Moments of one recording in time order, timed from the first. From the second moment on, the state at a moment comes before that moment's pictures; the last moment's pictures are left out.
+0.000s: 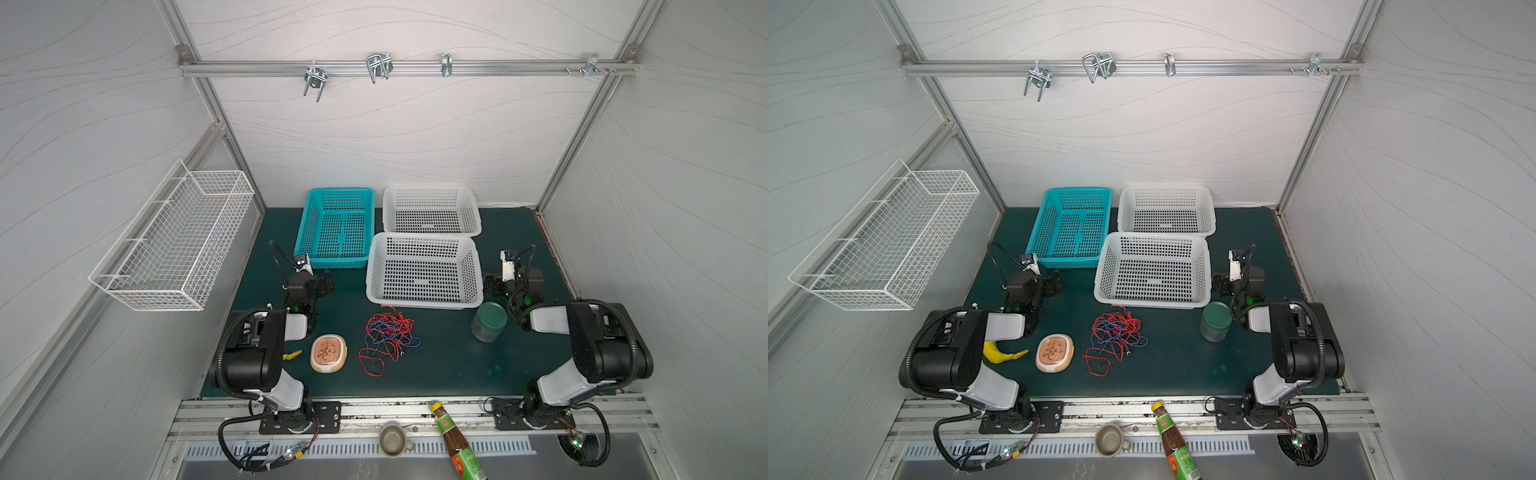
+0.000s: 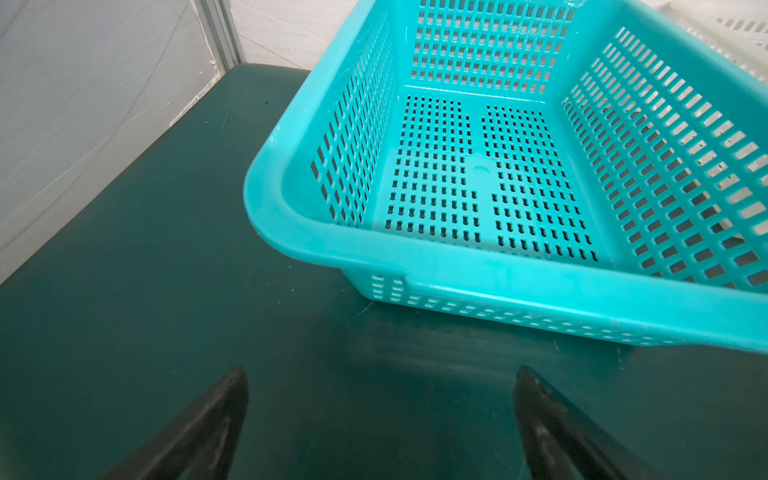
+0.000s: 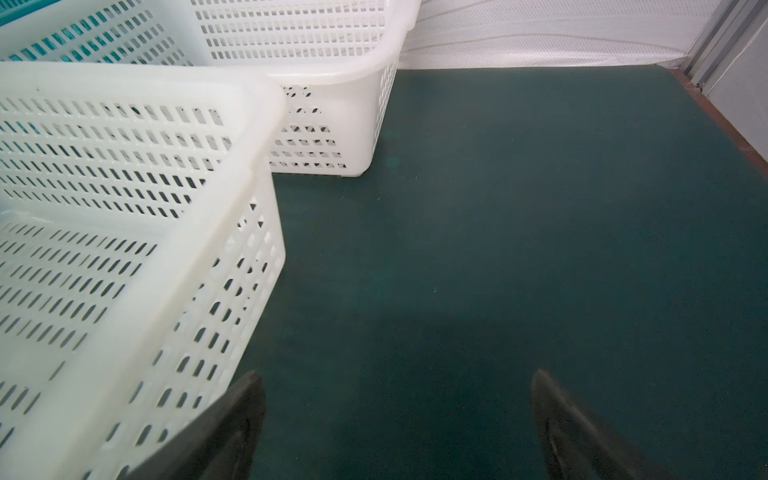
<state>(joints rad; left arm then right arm) 0.03 1.55 0.40 0.72 -0.13 -0.11 0.06 1.56 0.45 0.67 -0.19 -0.02</state>
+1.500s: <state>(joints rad) -0.02 1.17 0.57 0.17 -0.17 -0.31 0.19 1.08 0.60 0.10 0.02 0.11</state>
